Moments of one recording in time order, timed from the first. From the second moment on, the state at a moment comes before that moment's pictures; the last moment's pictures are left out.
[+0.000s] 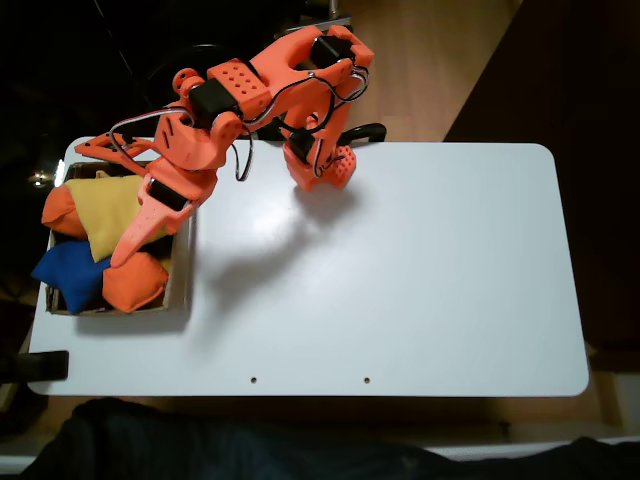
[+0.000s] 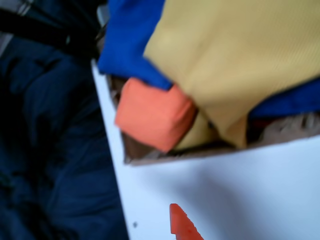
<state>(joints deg) 48.2 127.8 114.3 61.8 -25.1</state>
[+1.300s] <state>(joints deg) 5.2 153.8 115.5 71.3 0.0</state>
